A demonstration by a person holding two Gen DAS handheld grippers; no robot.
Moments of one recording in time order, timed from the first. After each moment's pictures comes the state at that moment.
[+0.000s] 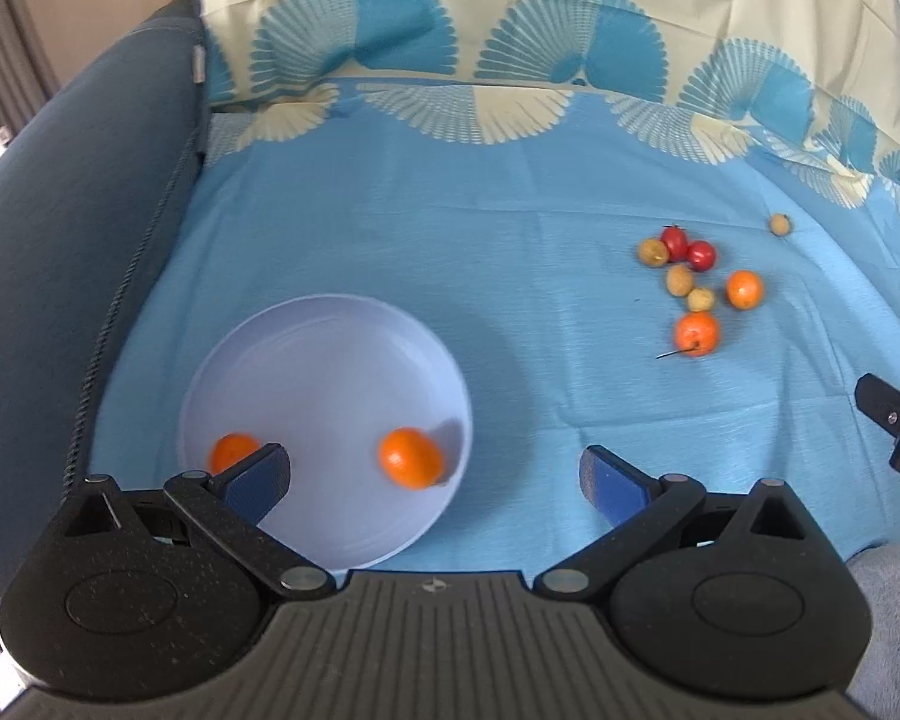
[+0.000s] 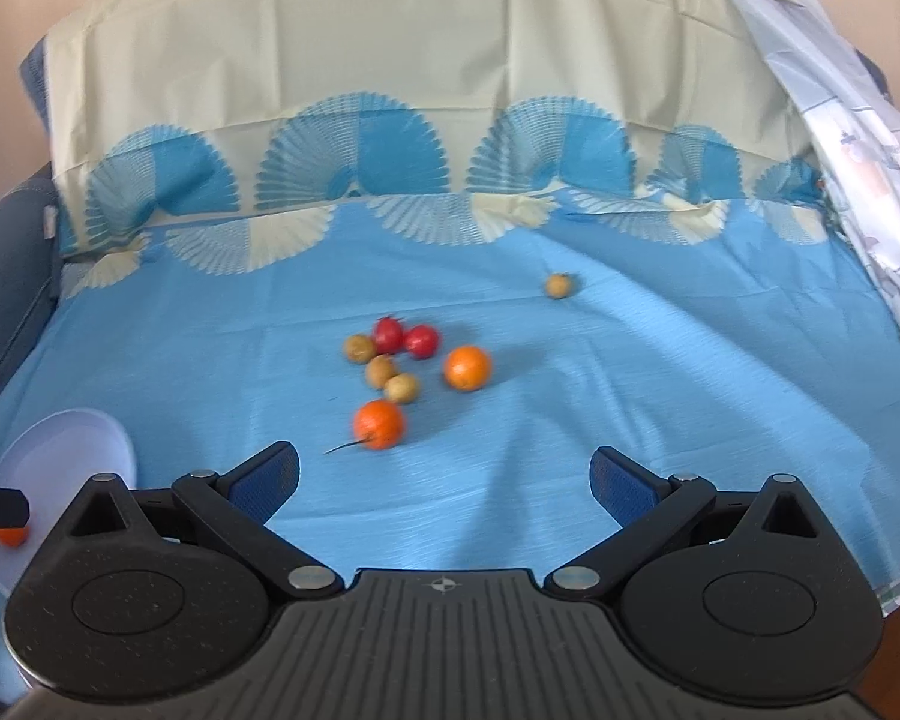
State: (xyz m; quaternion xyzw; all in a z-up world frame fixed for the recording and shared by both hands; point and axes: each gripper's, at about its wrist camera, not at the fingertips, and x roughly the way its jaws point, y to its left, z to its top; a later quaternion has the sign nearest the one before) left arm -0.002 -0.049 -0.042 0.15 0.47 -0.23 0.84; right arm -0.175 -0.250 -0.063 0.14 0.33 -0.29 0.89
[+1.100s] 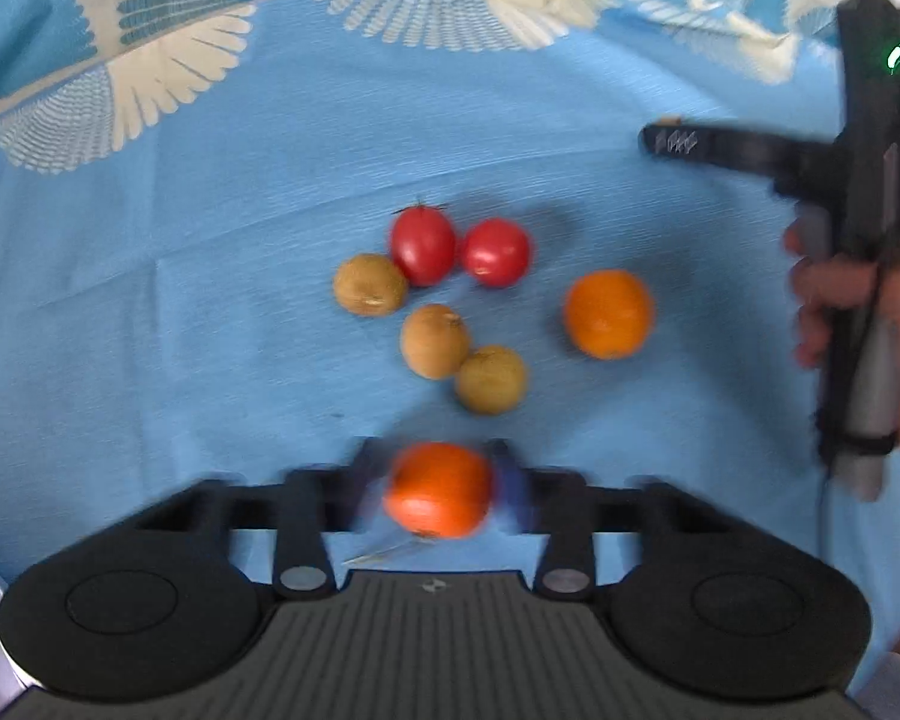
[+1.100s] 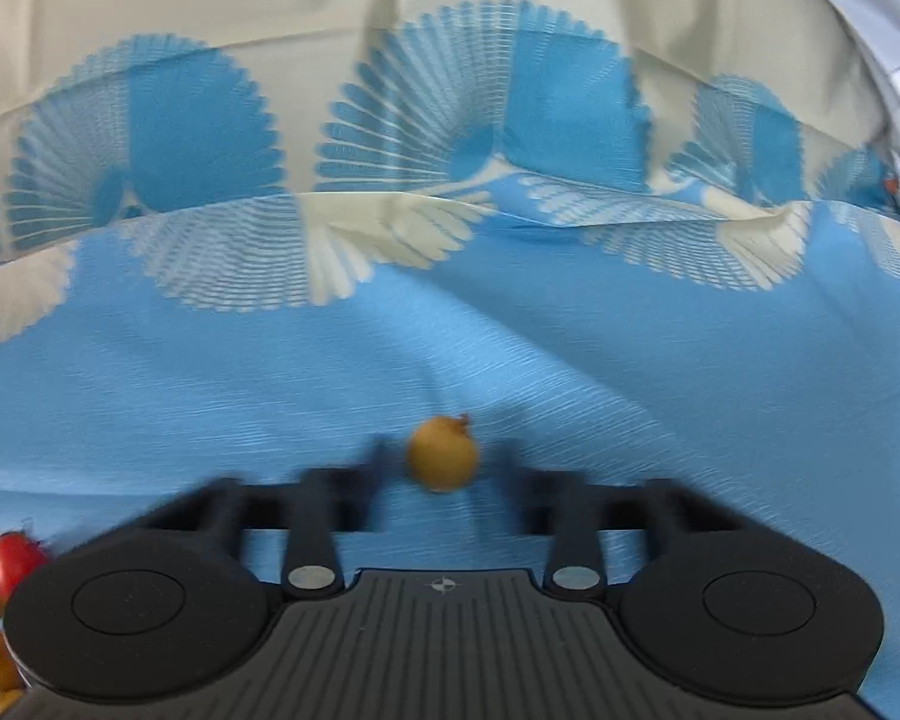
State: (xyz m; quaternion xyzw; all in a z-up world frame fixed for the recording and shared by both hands) left arm 0.055 -0.291 -0.166 0.22 0.51 -0.35 0.75; right arm 0.001 -0.495 -0.206 0.14 0.33 -0.29 0.89
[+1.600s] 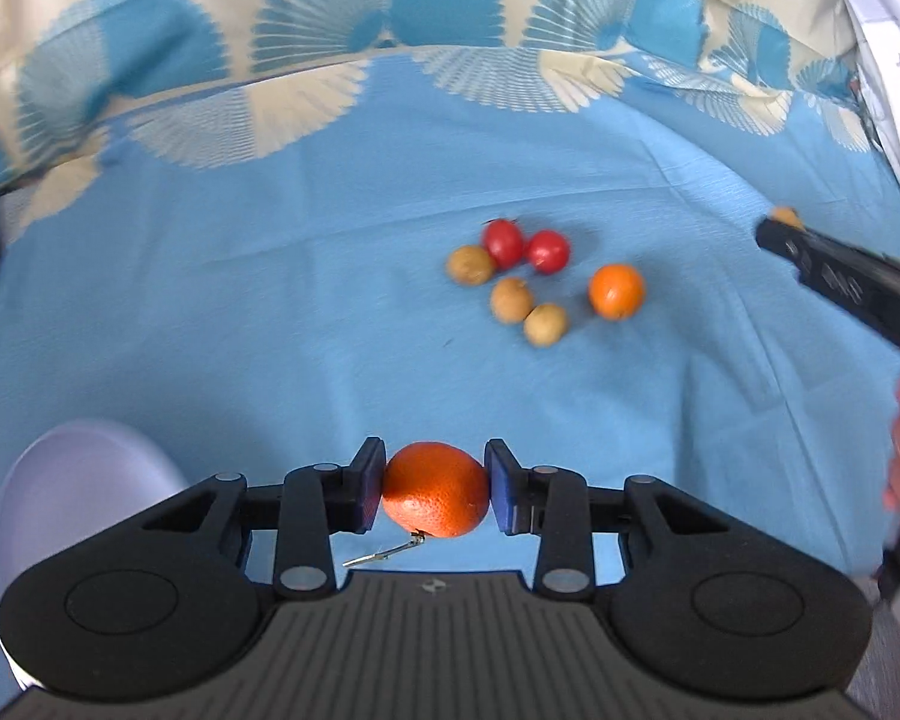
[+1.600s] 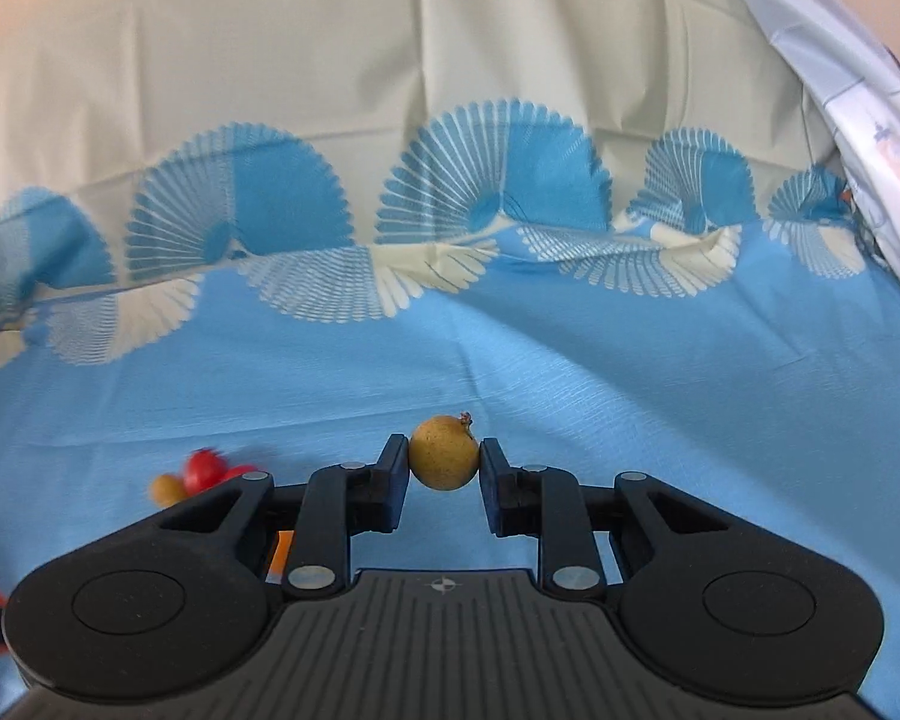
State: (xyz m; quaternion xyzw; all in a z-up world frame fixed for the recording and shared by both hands) left arm 0.013 -0.195 -0.085 0.20 0.48 -0.31 0.79; right arm -0.116 -0.409 -0.123 0.15 0.28 -0.28 0.91
